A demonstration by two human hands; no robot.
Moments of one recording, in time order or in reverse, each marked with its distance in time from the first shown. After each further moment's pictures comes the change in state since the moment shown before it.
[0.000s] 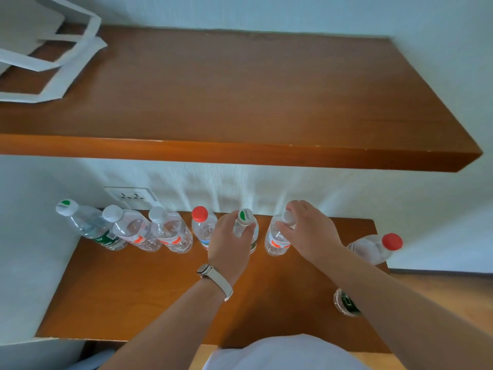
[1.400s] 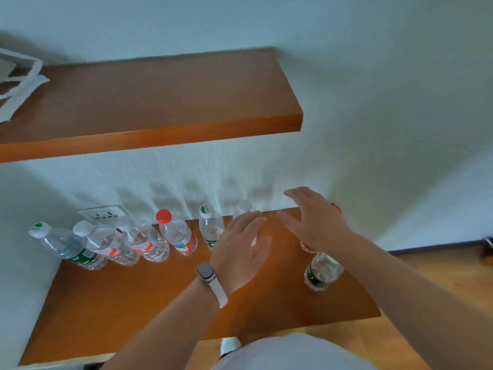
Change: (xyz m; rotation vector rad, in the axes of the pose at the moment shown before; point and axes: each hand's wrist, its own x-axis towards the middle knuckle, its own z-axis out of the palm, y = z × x) left_hand -0.072 0.072 0.019 0.378 -0.185 0.664; right_hand -0.069 0.068 -0.065 0.029 0.063 0.040
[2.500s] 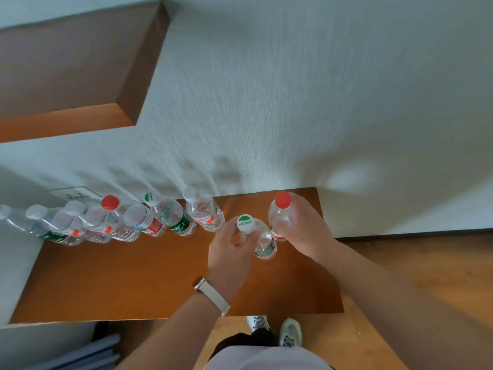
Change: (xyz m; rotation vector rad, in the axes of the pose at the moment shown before) left_hand 0.013 0.083 0.106 -0.547 0.085 -0.671; right_hand -0.017 0.124 0.044 0.492 -0.094 0.144
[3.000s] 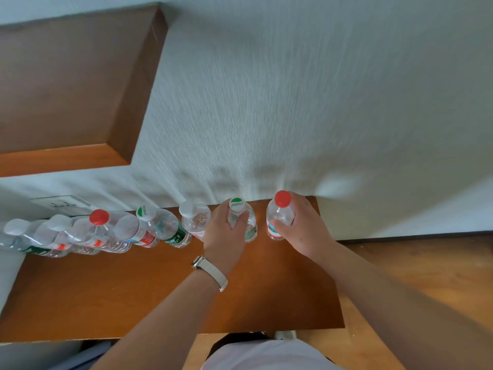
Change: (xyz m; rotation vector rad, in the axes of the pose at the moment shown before) left_hand 0.075 0.008 0.000 0.137 0.067 0.048; right_hand 0.034 0.013 0.001 -0.009 0.005 -0.047
